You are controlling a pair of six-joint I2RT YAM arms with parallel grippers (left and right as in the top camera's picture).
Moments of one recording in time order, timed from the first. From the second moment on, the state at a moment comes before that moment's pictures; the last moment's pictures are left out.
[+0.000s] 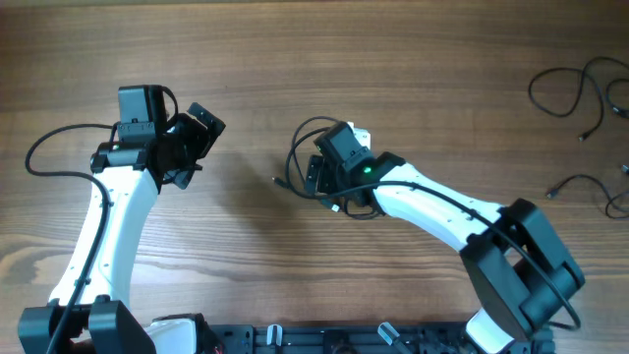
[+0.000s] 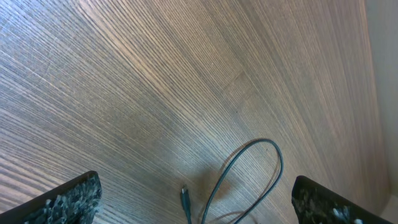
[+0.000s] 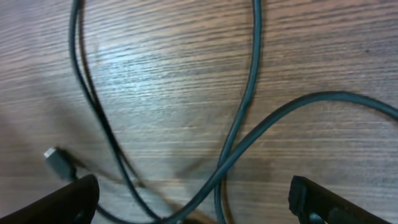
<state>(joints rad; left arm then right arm) 0.06 1.44 1.03 -0.65 0.23 -0.88 0.69 1.79 1.04 -0.38 0.05 0.82</state>
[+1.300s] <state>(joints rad) 0.06 1.44 1.03 -0.65 0.23 -0.88 0.81 1.96 1.13 -0.32 0.22 0.42</state>
